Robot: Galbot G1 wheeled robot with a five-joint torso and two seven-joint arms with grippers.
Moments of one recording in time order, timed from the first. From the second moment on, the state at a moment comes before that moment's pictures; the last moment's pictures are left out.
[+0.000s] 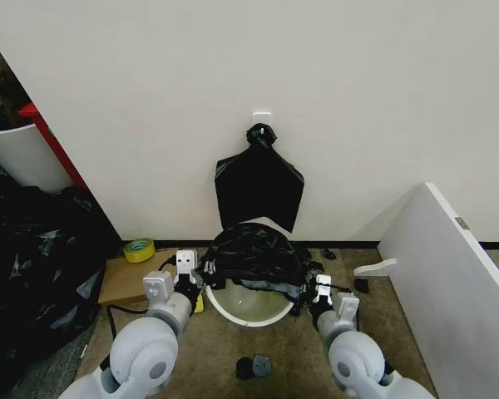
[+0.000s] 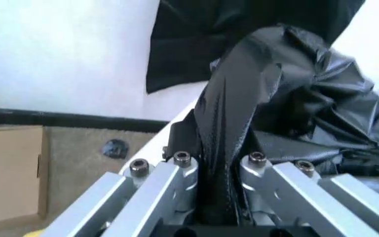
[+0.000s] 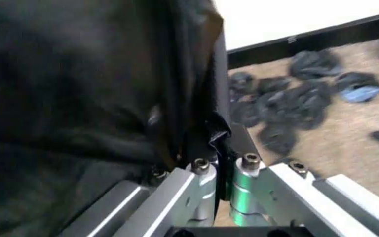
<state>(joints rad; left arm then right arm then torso) 1.22 -0.99 -0.14 -2.26 -0.91 0.39 -0.57 -1.29 1.04 -0.01 1.97 0.85 -0.16 0.43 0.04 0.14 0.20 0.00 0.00</state>
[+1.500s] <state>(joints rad) 1.22 -1.03 -0.13 -2.17 -0.83 0.33 -0.53 -1.33 0.93 -0.03 2.05 0.83 0.16 0.47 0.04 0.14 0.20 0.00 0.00</state>
